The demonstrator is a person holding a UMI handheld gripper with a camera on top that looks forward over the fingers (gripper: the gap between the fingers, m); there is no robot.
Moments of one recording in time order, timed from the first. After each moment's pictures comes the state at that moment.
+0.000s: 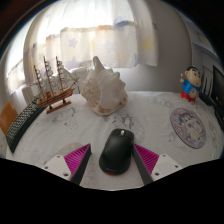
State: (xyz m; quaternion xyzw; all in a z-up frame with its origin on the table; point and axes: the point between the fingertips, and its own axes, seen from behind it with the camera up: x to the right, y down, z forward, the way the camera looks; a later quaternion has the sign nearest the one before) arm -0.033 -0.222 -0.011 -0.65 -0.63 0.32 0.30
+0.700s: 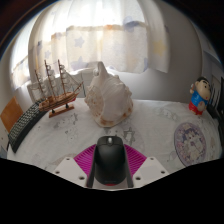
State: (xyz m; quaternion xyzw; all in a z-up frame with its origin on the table) arm -0.070 -0.219 0.013 -0.61 -0.67 0.32 0.28
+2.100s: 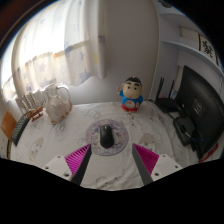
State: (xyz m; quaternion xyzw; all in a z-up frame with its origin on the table) arm 0.079 0.112 0.183 -0.68 -0.62 0.25 0.29
